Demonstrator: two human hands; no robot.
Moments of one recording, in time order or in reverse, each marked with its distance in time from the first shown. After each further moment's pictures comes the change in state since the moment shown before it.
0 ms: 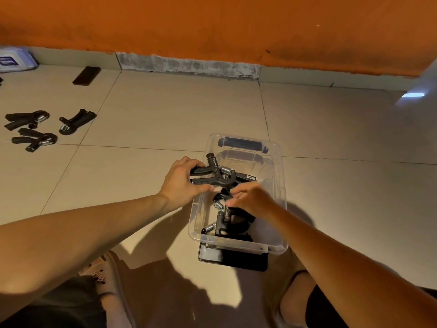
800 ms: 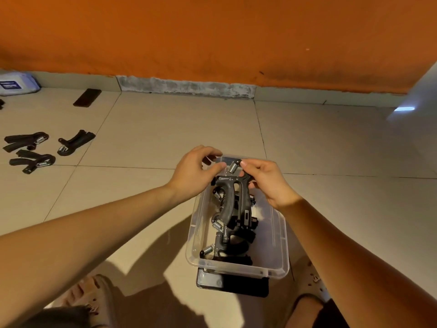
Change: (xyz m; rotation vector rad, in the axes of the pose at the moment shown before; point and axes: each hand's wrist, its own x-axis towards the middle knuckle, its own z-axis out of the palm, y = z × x) left_hand 0.050 0.072 -0.031 -0.140 0.060 0.101; right_hand 0.018 -0.053 -0.072 0.757 0.202 -0.074
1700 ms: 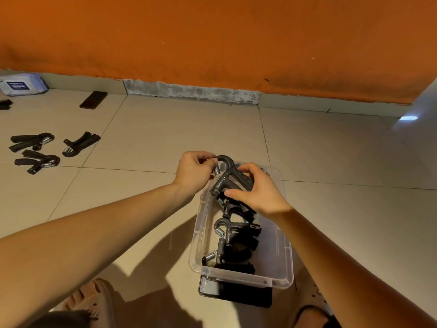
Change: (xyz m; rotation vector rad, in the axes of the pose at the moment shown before) left_hand 0.015 0.000 0.003 -0.459 0.162 -0.395; right_hand -0.008 0.005 0.015 -0.630 -0.039 -0.196
